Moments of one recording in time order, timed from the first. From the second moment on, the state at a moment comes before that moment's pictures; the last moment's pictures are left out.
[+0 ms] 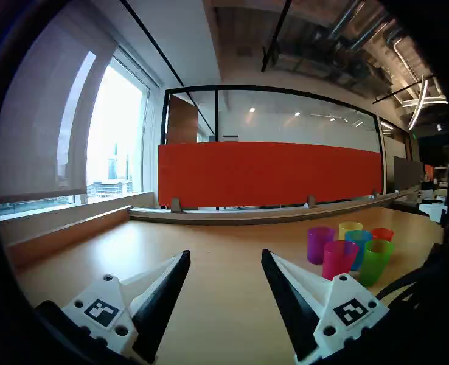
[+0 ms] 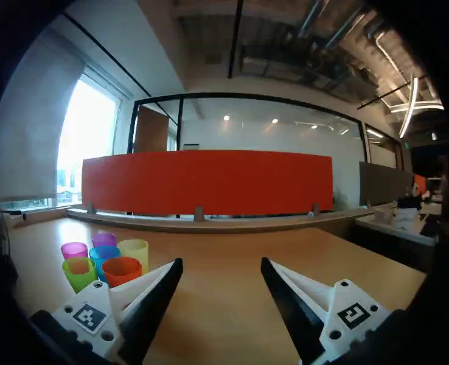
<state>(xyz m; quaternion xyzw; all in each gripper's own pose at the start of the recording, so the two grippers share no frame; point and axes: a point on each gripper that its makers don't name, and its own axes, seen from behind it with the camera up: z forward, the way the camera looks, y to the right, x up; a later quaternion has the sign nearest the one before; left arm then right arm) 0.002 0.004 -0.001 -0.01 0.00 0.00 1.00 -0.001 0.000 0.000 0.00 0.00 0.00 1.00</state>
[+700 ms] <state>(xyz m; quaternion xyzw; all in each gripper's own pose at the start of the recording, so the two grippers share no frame) 0.050 0.022 0.009 -0.04 -0.01 0.03 1.00 0.037 -0.011 0.004 0.03 -0.01 -0.01 1.00</state>
